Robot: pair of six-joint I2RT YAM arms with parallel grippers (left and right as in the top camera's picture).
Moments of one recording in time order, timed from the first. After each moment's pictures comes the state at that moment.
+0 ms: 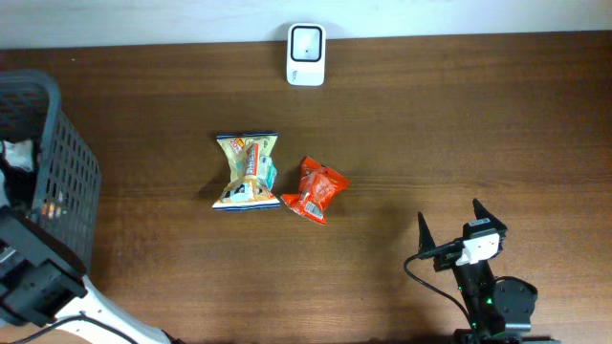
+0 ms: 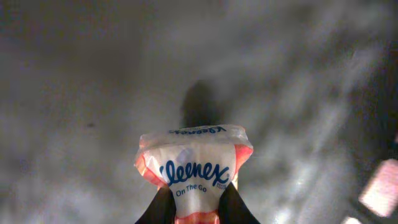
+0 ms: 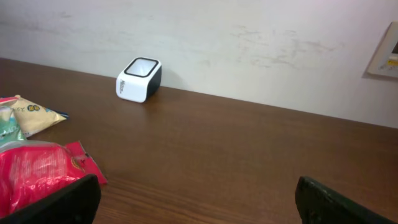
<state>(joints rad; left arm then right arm) 0.73 2.13 1.75 -0.97 0.04 0.38 -0.08 0.01 0.01 -0.05 -0.26 -0.12</state>
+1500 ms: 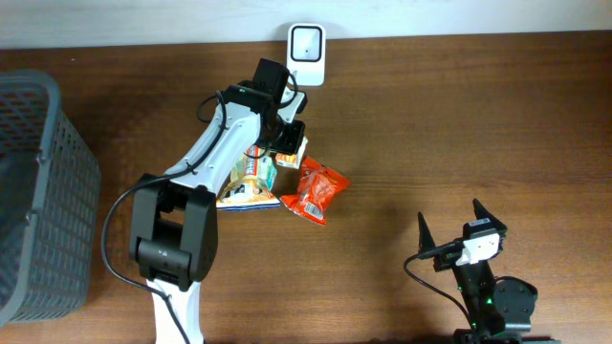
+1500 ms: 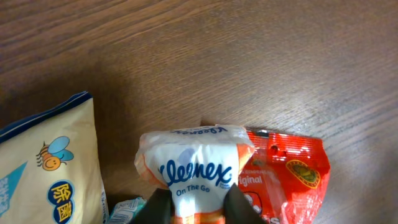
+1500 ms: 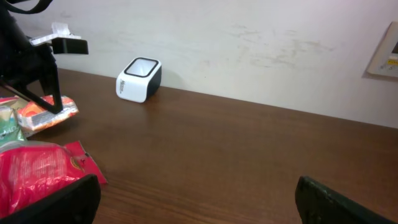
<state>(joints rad) -0.36 2.13 1.73 -0.87 0.23 -0.03 -0.08 0.01 0.01 -0.05 -0.26 -0.12</state>
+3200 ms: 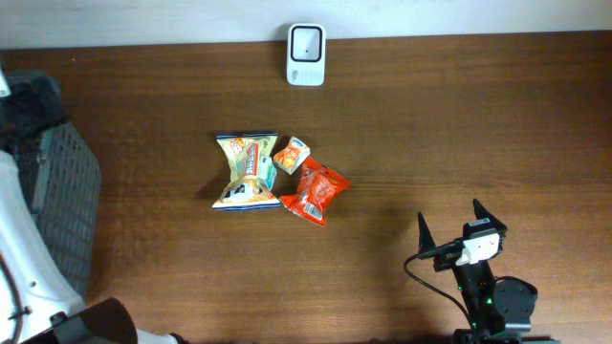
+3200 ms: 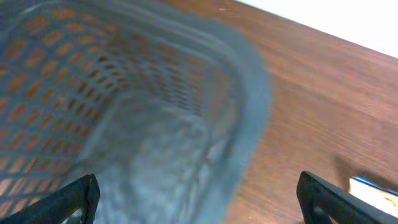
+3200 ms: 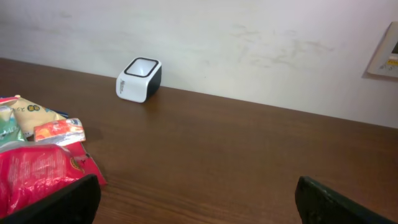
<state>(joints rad) 0.46 1.67 1.98 -1.16 -0.08 0.02 -0.08 0.01 0.01 -0.05 -0.26 -0.12</state>
